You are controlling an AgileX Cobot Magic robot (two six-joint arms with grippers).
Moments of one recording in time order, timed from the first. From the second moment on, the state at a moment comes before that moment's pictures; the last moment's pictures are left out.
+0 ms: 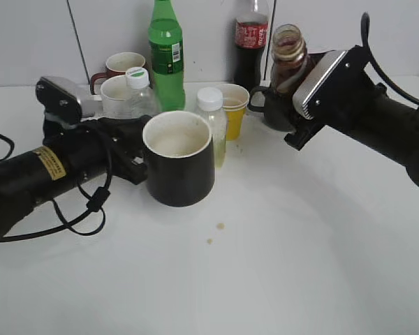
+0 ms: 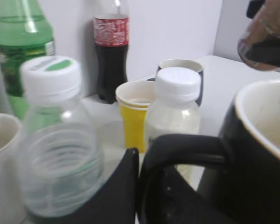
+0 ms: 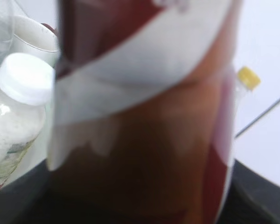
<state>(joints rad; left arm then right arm) -0.39 1.91 -0.59 0.40 -1.13 -0.18 0.26 1.90 -0.72 -0.44 -1.09 -0.44</state>
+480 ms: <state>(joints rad) -0.46 1.98 -0.68 0.44 -1.08 -0.18 0.35 1.89 -0.79 -0.51 -1.02 -0.84</state>
